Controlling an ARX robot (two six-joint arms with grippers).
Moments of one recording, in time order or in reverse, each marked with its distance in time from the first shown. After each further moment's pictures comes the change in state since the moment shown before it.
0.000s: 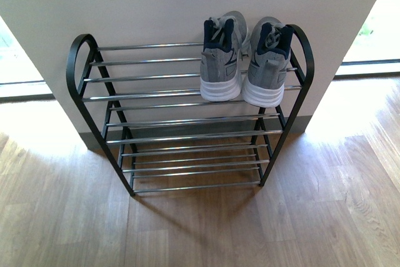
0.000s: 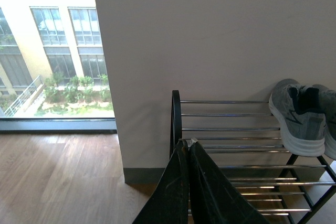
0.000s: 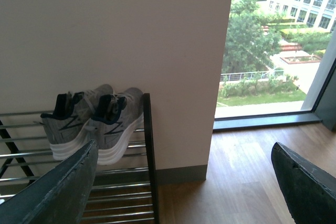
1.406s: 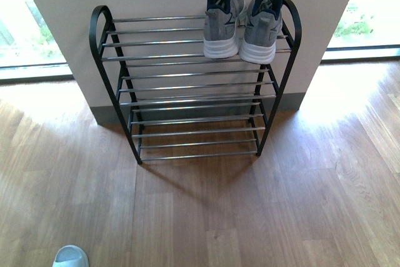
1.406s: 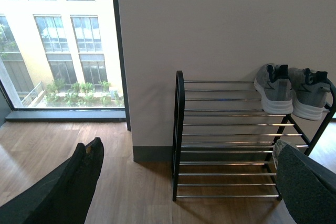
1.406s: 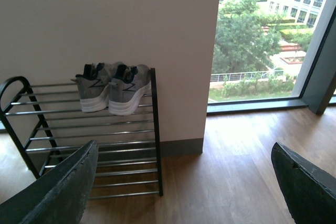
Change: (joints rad) left arm 0.001 -0.015 0.000 -0.009 0.000 0.002; right arm 0.000 -0.001 0.000 -0.001 0.000 0.000
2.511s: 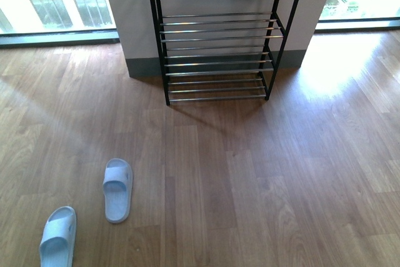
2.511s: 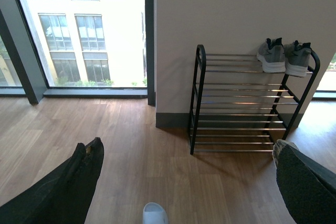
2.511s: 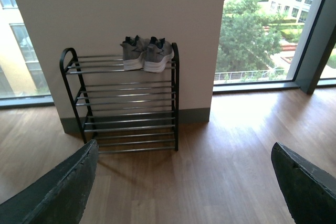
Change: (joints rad) left arm 0.001 0.000 0.000 0.000 0.000 0.000; right arm 0.000 0.000 0.000 -0.001 0.000 0.000
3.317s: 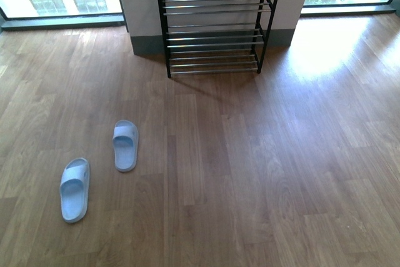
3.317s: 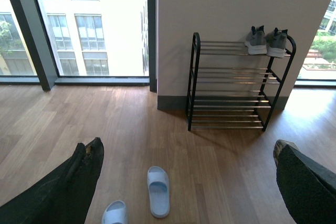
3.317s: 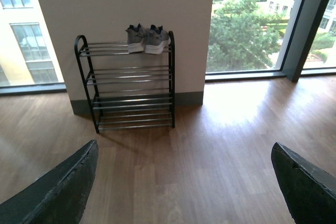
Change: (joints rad) left arm 0.000 0.000 0.000 0.000 0.000 0.000; right arm 0.000 -0.001 0.000 0.000 0.000 0.000
